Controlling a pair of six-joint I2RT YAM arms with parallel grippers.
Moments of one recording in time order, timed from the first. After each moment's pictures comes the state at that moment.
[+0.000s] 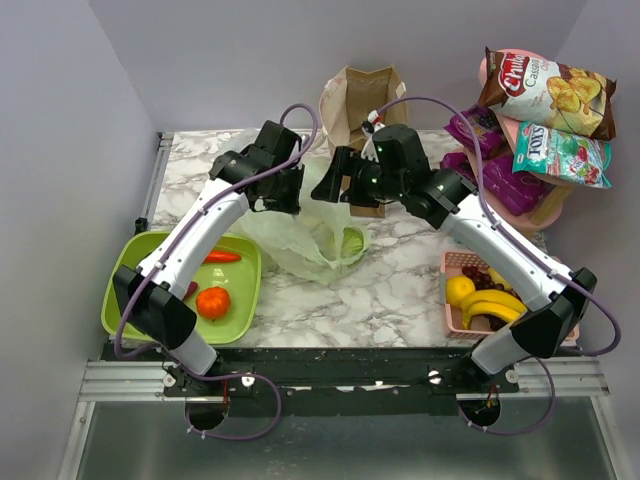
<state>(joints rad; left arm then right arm) -0.53 1.60 1.72 -1.04 0.07 -0.30 0.73 1.54 1.64 -0.61 -0.12 0.68</state>
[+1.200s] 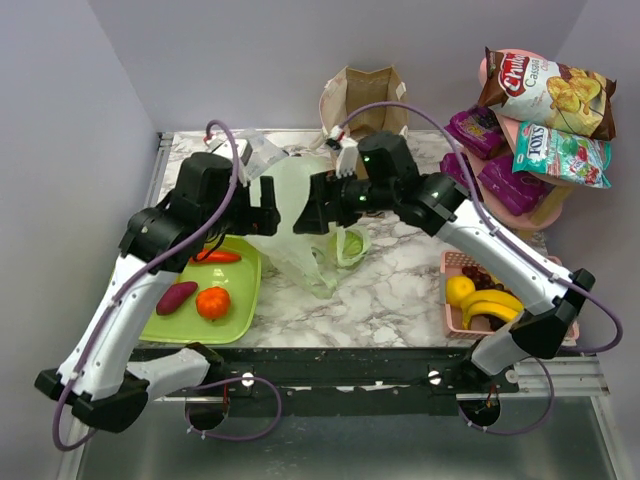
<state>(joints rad) -0.53 1.15 1.55 -1.05 -0.05 -0.35 0.80 1.52 1.67 -0.67 -0.37 0.48</state>
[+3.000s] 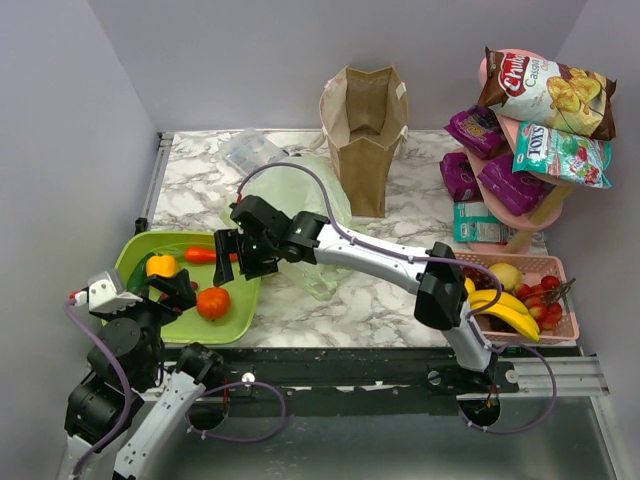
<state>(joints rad) -0.48 0.07 0.86 -0.97 -0.64 -0.54 1.15 2.13 2.03 -0.65 -0.18 0.78</state>
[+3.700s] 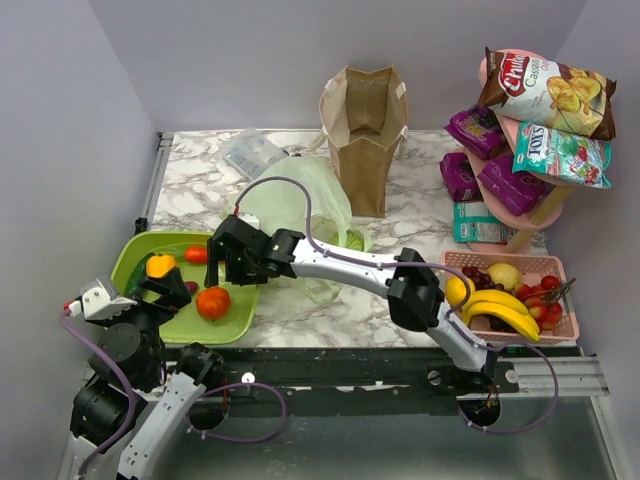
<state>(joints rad) -0.48 0.01 0.80 -0.91 -0.75 -0.55 1.19 2.28 2.09 -0.60 0.04 0.97</state>
